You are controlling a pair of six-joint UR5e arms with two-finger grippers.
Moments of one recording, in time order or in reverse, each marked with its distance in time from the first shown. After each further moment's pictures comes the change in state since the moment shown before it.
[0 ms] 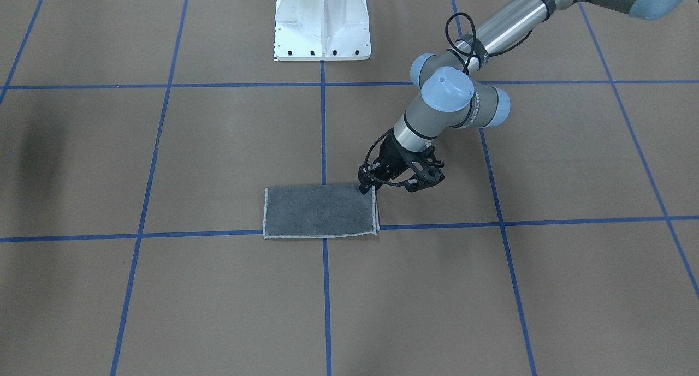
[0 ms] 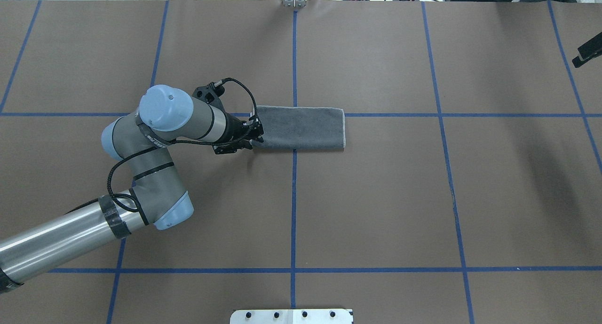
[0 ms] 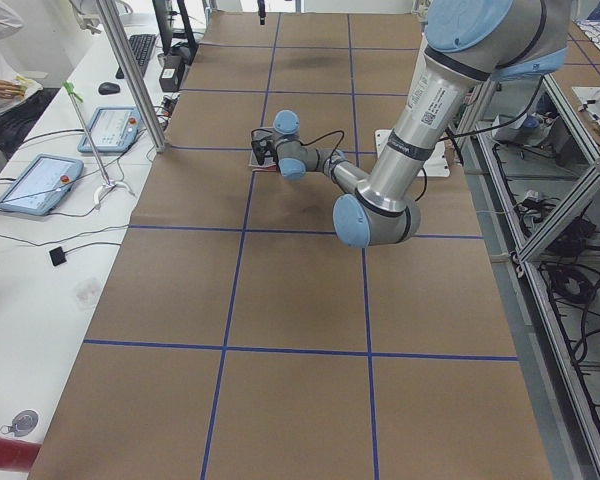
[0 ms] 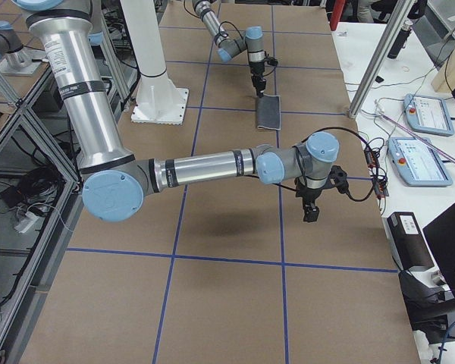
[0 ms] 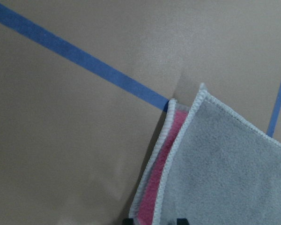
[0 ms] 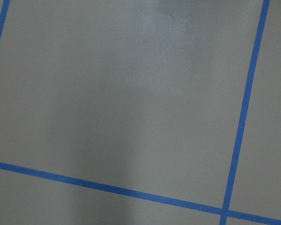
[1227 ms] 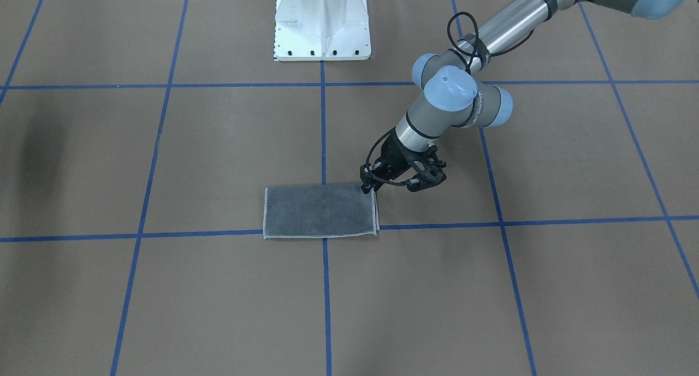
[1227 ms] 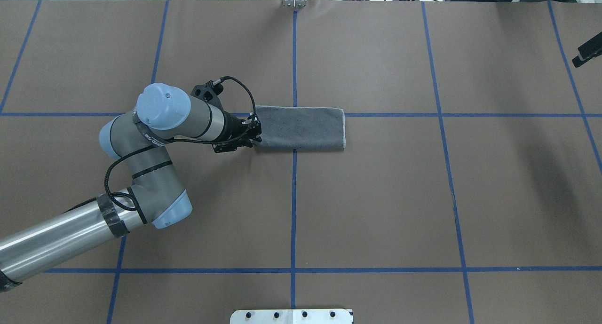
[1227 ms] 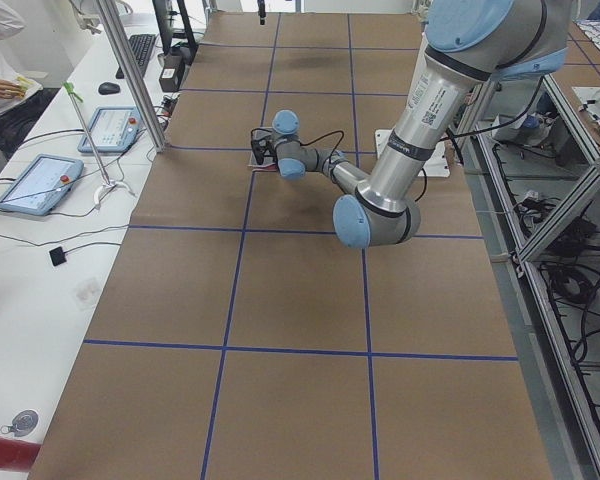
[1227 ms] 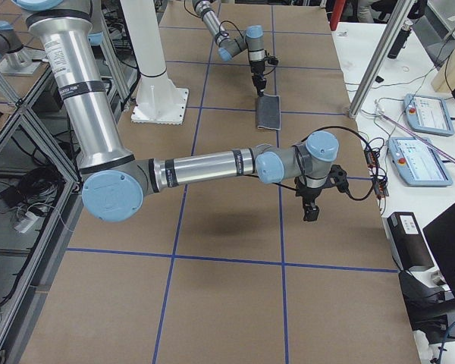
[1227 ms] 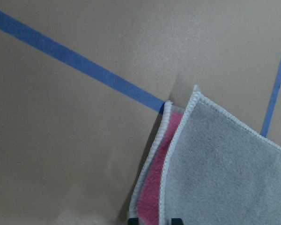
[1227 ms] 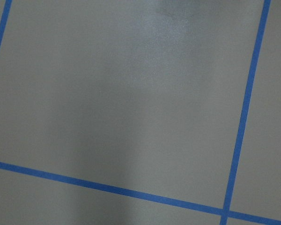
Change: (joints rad) left arm -0.006 0.004 -0.004 -0.005 -0.005 0.006; right arm 0.000 -0.001 0.006 0.000 0.000 0.000
